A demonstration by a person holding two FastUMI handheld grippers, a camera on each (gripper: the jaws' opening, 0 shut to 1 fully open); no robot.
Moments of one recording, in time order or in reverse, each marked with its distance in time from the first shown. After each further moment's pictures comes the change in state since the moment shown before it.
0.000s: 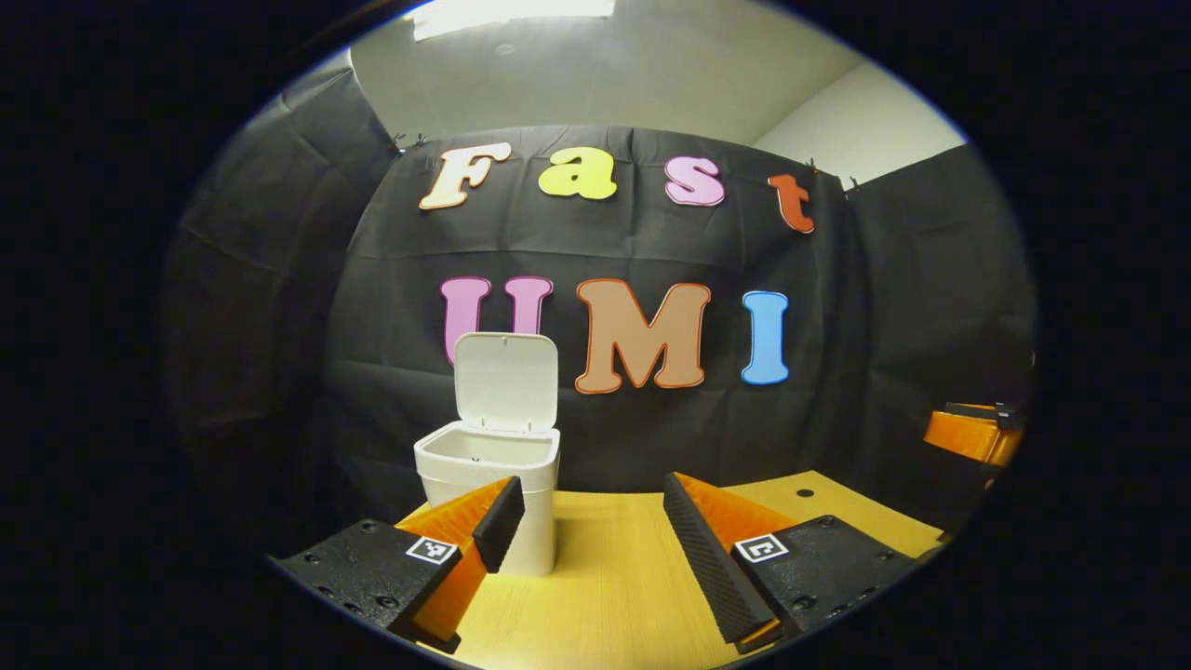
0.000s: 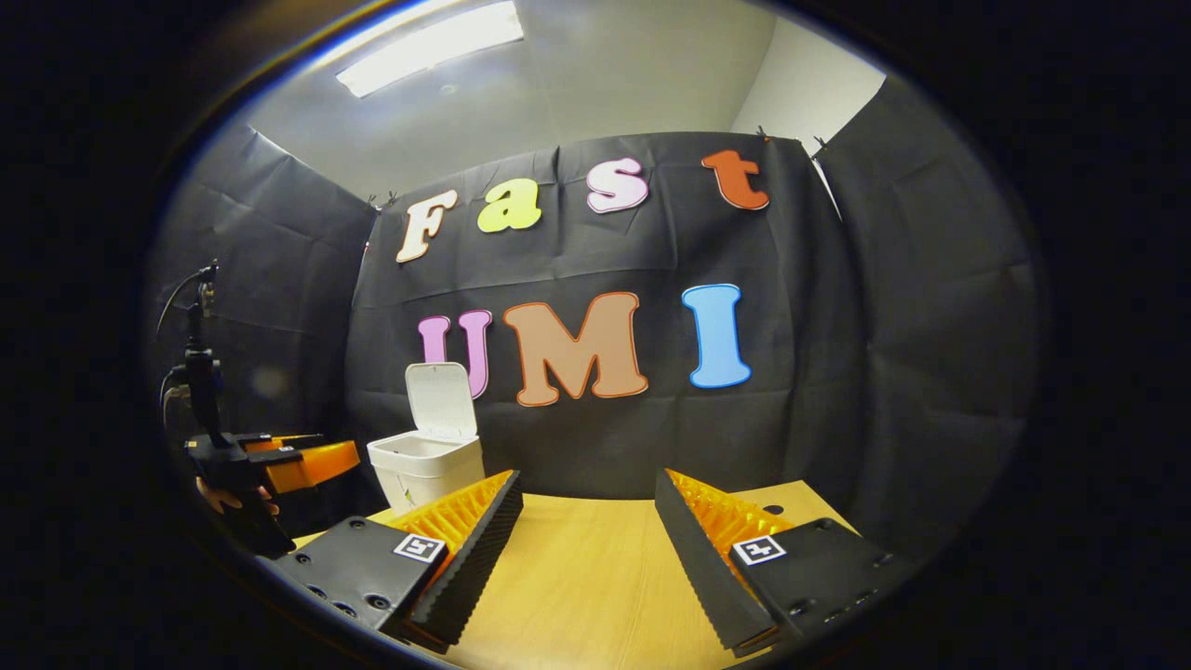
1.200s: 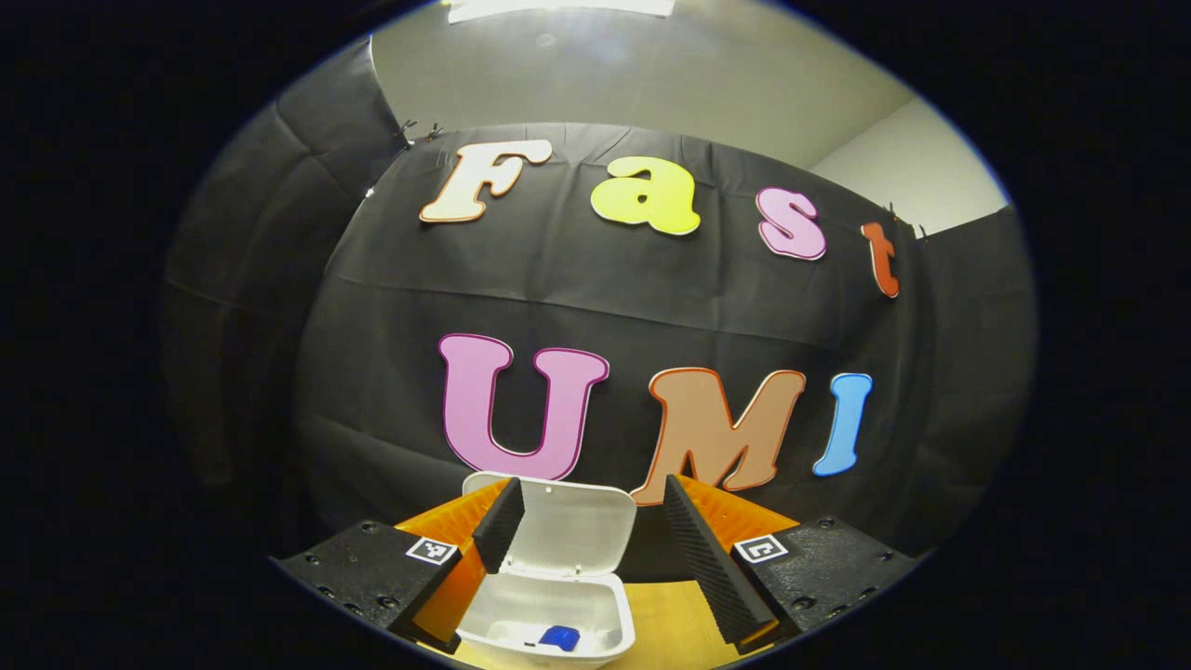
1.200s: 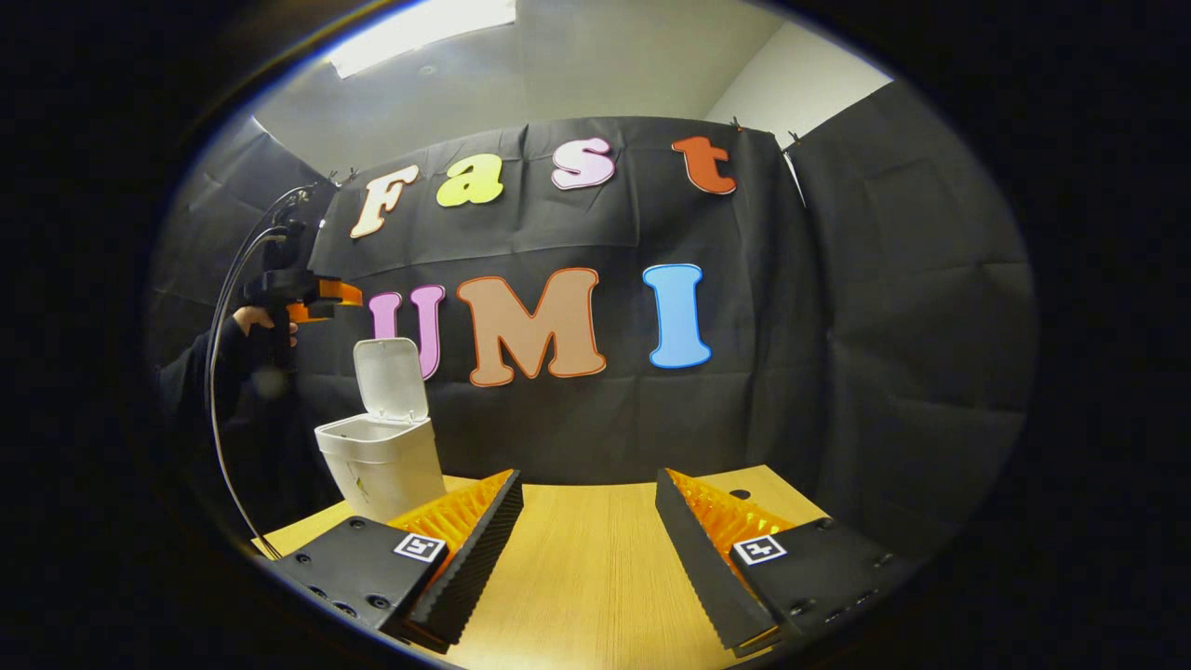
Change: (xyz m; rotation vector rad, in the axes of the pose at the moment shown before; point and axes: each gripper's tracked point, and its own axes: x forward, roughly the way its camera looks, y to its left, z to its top) left arm 0.252 0.123 0.160 -0.079 -0.074 -0.001; right arm 0.020 -0.019 -0.030 0.002 0.060 -0.195
